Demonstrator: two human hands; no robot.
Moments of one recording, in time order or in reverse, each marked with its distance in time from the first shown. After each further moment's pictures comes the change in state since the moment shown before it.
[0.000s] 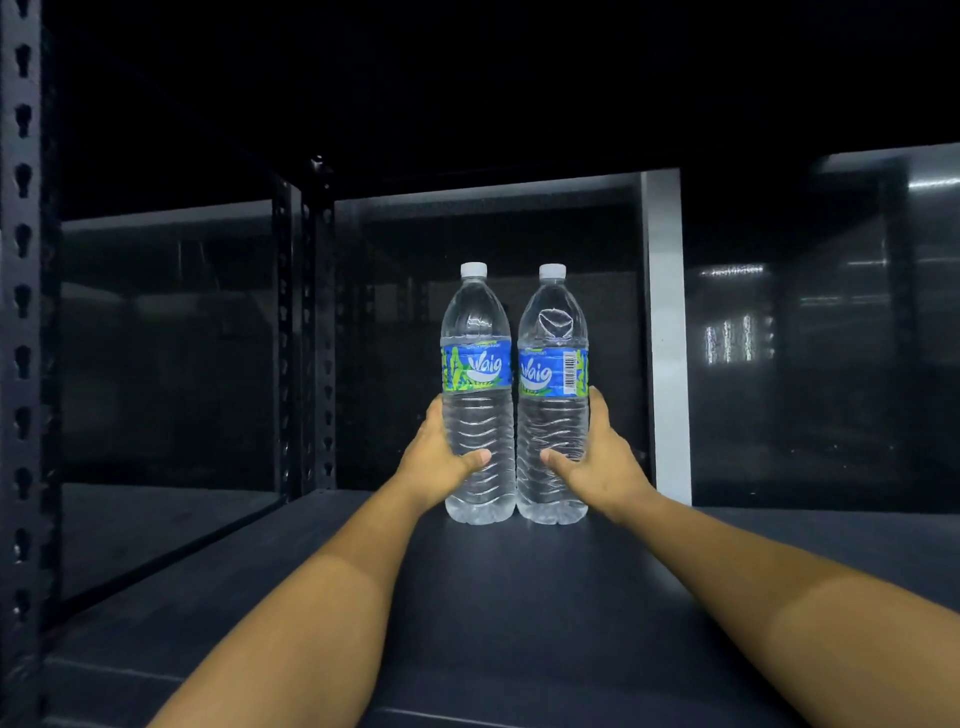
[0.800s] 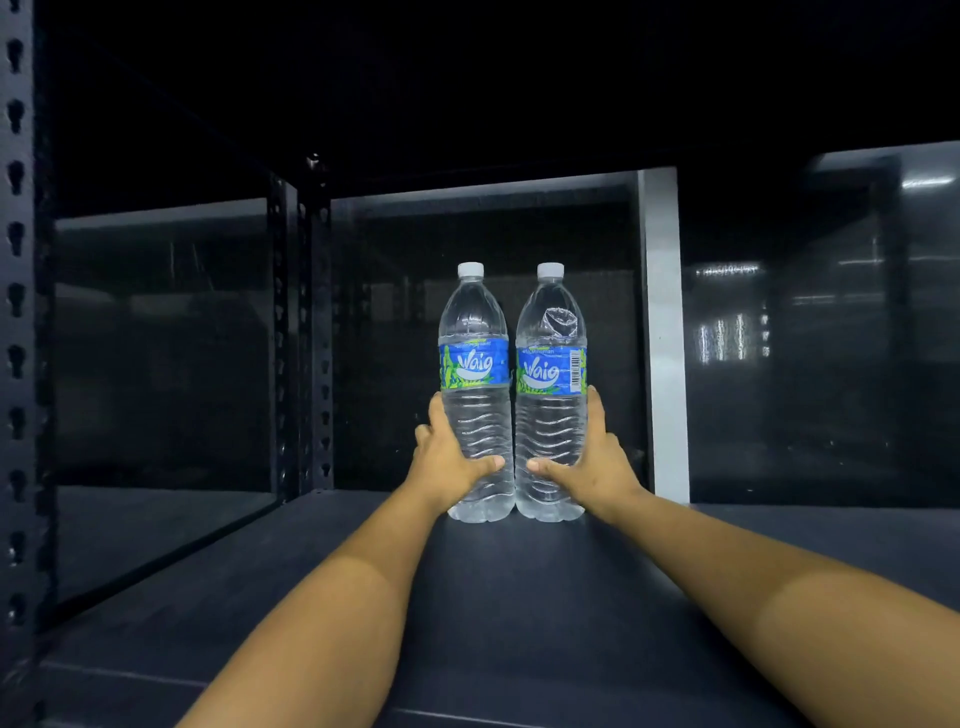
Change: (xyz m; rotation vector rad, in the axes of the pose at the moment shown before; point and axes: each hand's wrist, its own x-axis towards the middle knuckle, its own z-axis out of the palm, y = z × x) left_hand 0.002 0.000 0.015 0.076 0.055 0.034; right_hand -0.003 -0.001 0.008 0.040 -0.027 0.136
